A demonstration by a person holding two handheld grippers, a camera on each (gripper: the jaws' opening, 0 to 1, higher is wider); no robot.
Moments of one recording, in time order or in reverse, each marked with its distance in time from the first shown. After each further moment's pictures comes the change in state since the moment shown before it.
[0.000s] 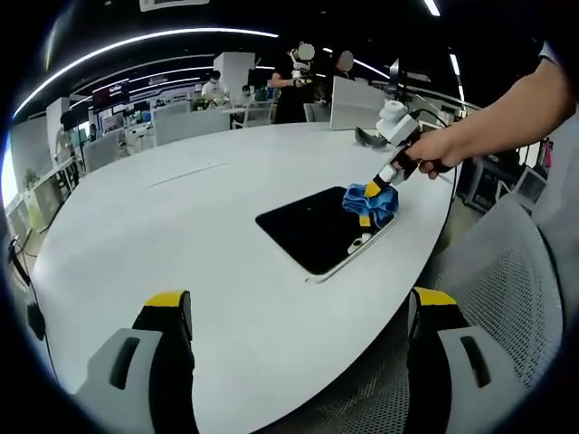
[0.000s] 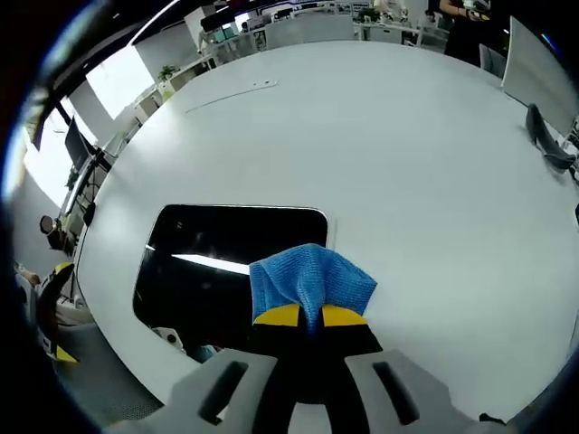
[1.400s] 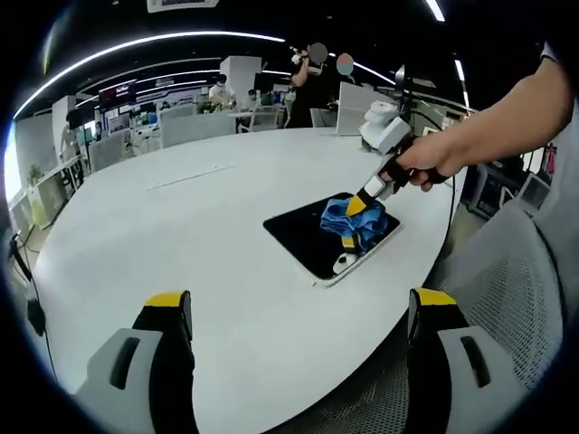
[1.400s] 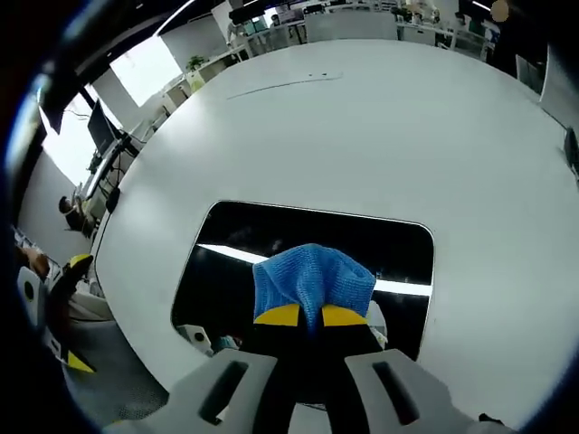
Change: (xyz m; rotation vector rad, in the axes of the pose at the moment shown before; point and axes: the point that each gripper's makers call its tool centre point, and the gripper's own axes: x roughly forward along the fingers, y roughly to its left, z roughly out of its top) left arm -0.001 0.007 0.003 -0.018 -0.021 0.019; right arm 0.014 0.071 0.006 -0.076 0.021 0.114
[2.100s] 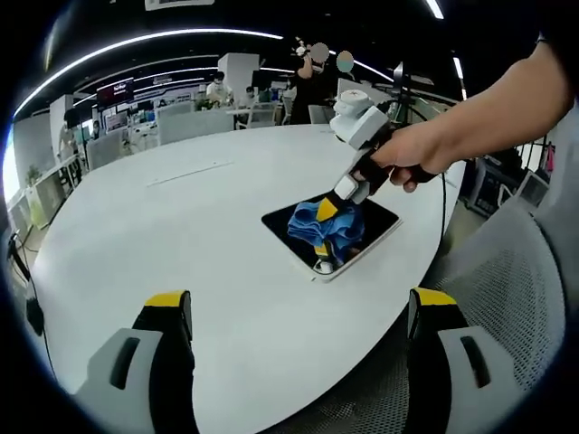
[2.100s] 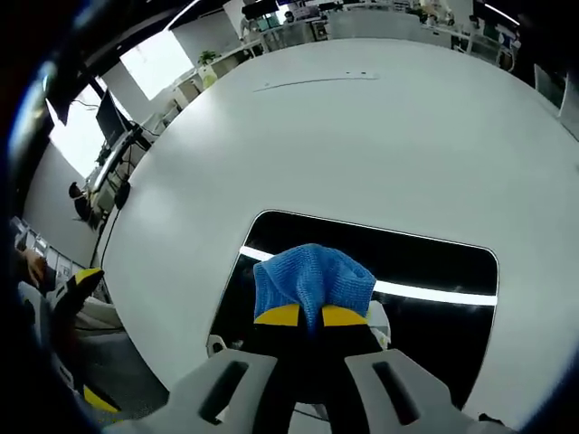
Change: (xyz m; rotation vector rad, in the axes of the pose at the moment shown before) left arm 0.001 0.001 -0.004 -0.006 0.010 -0.008; right arm 0.026 0.060 0.018 -0.040 0.008 0.047
